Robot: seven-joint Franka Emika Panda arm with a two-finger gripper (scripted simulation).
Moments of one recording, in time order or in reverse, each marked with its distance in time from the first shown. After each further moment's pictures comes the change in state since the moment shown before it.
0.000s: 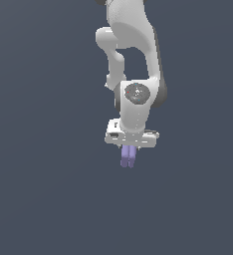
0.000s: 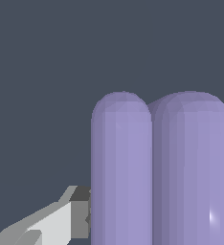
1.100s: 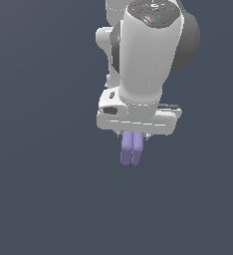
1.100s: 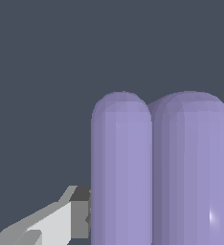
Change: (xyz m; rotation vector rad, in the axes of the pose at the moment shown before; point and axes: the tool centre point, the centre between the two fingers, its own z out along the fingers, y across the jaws) arm 0.059 -0.001 -0.171 0.000 0.002 0.000
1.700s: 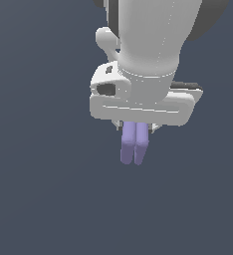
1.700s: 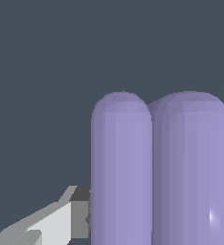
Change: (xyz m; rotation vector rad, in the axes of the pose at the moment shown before) arm 0.027 -0.001 -0.071 0.000 -0.001 0.000
